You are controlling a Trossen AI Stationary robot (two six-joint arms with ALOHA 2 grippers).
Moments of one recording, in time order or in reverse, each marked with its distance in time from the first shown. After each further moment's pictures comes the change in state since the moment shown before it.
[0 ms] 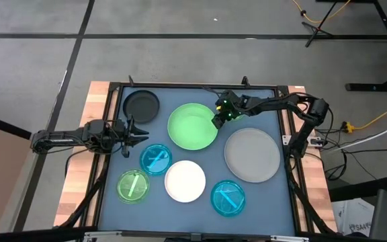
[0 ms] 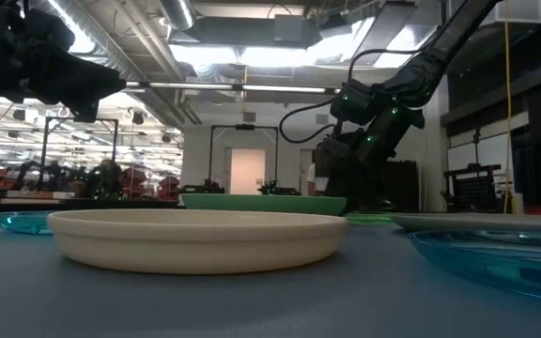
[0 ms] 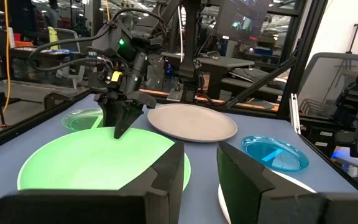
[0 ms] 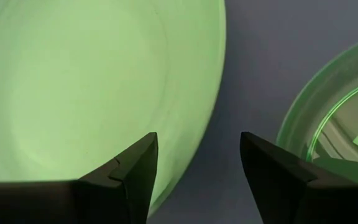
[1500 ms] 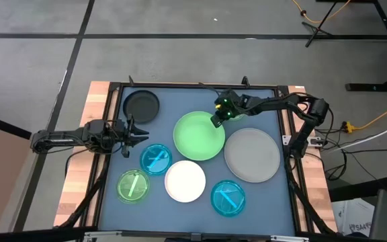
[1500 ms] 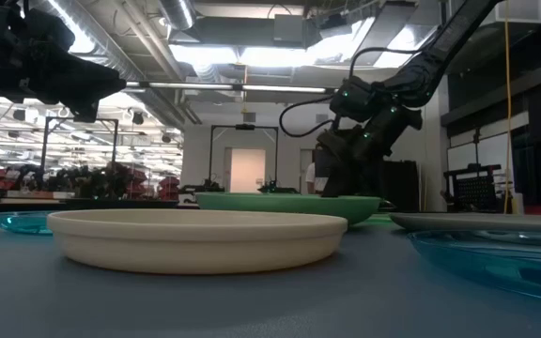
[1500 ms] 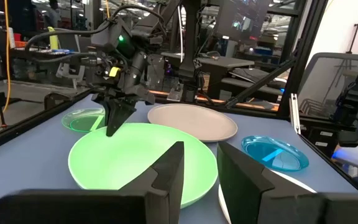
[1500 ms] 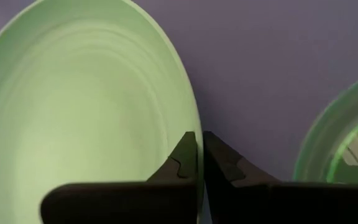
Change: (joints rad) left arm 0.000 0.000 0.000 0.000 0.000 0.000; right arm -0.001 -0.002 0.000 0.070 -0.046 0.030
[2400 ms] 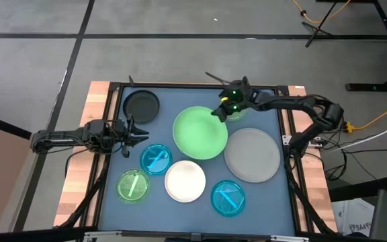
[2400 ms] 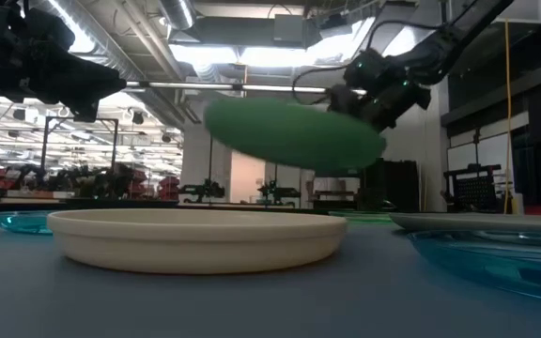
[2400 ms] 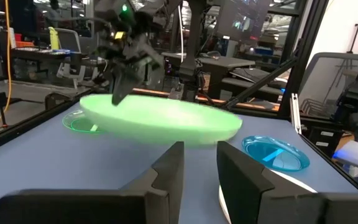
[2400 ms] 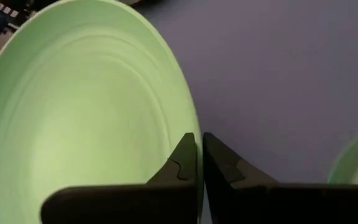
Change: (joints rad) left arm 0.000 0.000 0.000 0.000 -0.003 0.001; right arm -0.057 -0.185 0.000 -0.043 -0.208 0.014
